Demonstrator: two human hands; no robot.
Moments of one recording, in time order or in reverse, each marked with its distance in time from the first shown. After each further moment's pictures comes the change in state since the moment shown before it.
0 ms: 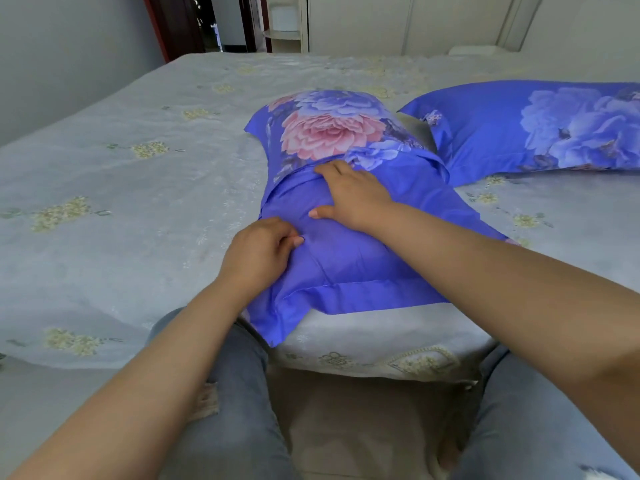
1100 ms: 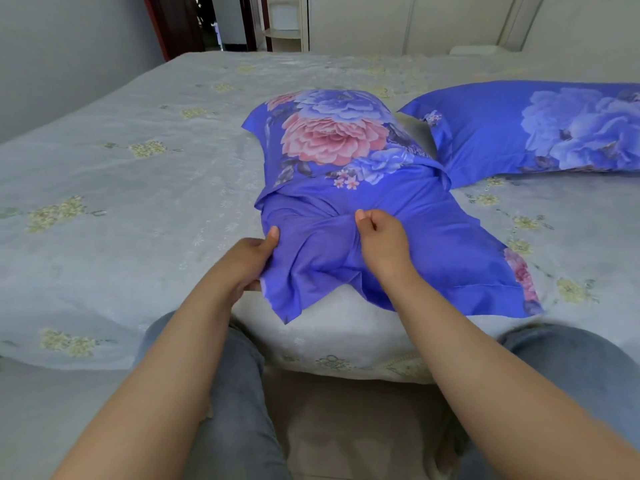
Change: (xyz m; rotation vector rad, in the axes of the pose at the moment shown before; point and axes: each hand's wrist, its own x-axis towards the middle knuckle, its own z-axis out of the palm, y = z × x) left_hand 0.004 -0.010 0.005 -0.647 -0.300 -0.769; right_hand -0.071 -0.004 0.028 0.812 0.330 0.538
